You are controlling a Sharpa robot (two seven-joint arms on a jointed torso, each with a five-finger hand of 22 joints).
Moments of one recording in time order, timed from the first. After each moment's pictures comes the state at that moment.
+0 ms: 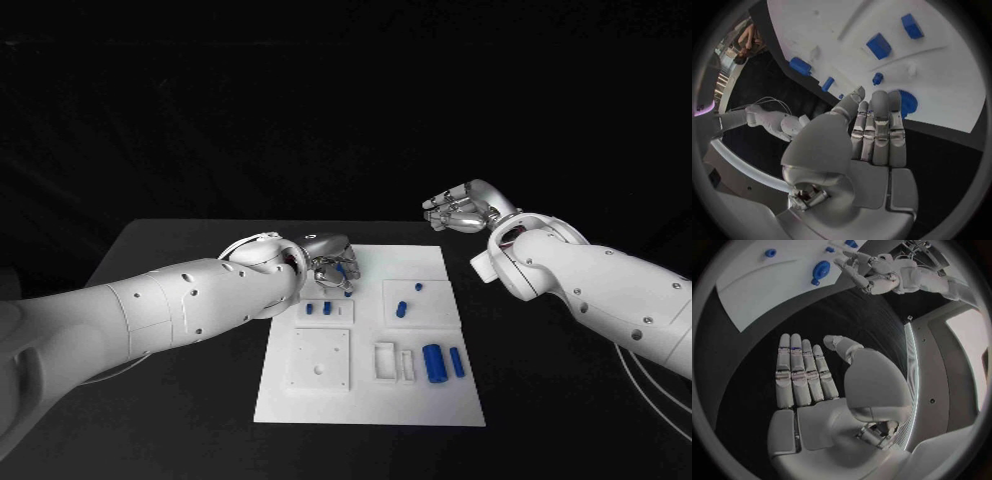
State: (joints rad) left arm 1.37 -0.43 -0.23 1.08 -1.27 -0.21 0.08; left_hand 1.36 -0.02 0.19 -0.28 0.17 1.12 0.10 0.06 0.07 1.15 0.08 0.06 0.06 1.25 -0.02 1.05 0.29 0.06 1.16 -0.04 0.21 1.31; right arm 1.10 -0.73 0.32 1.27 -1.04 -0.40 -0.04; right_hand 1.22 -0.16 0.51 -0.05 0.52 1.04 0.15 0.06 0.06 1.15 0.12 0.06 0.06 1.22 0.10 0.06 0.06 0.11 1.13 0.10 0.07 0.07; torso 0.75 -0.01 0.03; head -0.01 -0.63
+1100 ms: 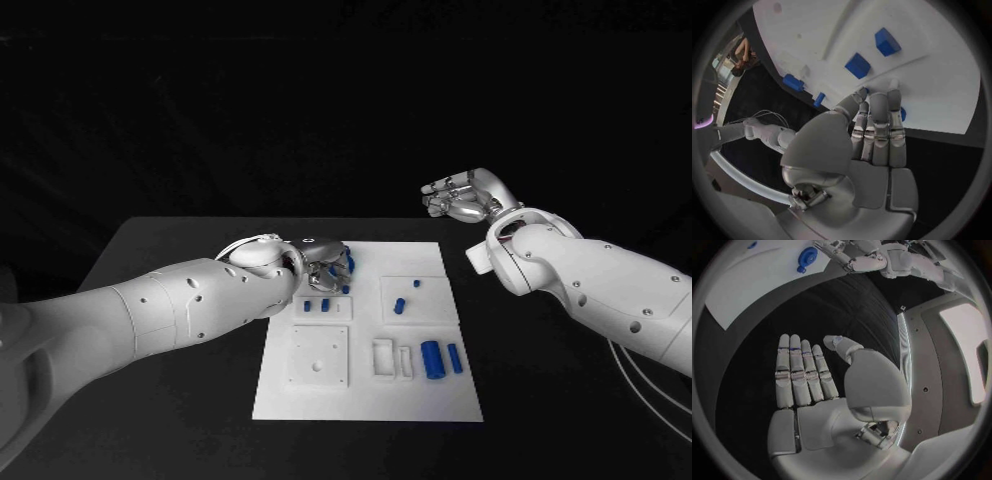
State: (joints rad) left arm 1.35 -0.41 -0.23 1.02 -1.37 -0.17 0.06; left_hand 1.36 -0.03 0.25 -0.23 0.17 1.11 0.10 0.06 0.07 1.11 0.09 0.06 0.06 1.32 -0.03 1.12 0.27 0.08 1.20 -0.04 0.27 1.31; right arm 1.10 -0.73 0.32 1.27 -0.96 -0.46 0.05; right_hand 1.21 -0.16 0.50 -0.06 0.52 1.04 0.15 0.06 0.06 1.14 0.13 0.06 0.06 1.21 0.11 0.06 0.06 0.11 1.12 0.11 0.07 0.07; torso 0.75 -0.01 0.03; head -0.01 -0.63
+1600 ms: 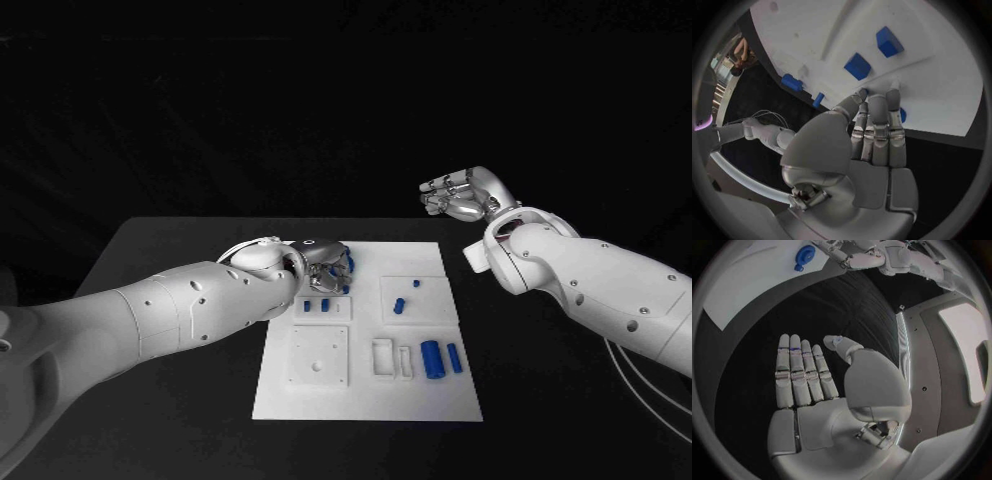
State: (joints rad) left arm 1.34 -0.39 -0.23 1.00 -1.37 -0.19 0.07; left_hand 1.36 -0.03 0.28 -0.22 0.16 1.10 0.10 0.06 0.07 1.15 0.08 0.06 0.06 1.34 -0.03 1.14 0.28 0.09 1.21 -0.04 0.28 1.31; right arm 1.10 -0.73 0.32 1.27 -0.96 -0.47 0.06; right_hand 1.21 -0.16 0.50 -0.06 0.52 1.04 0.15 0.06 0.06 1.14 0.13 0.06 0.06 1.21 0.11 0.06 0.06 0.11 1.12 0.11 0.07 0.07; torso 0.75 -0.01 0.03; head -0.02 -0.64
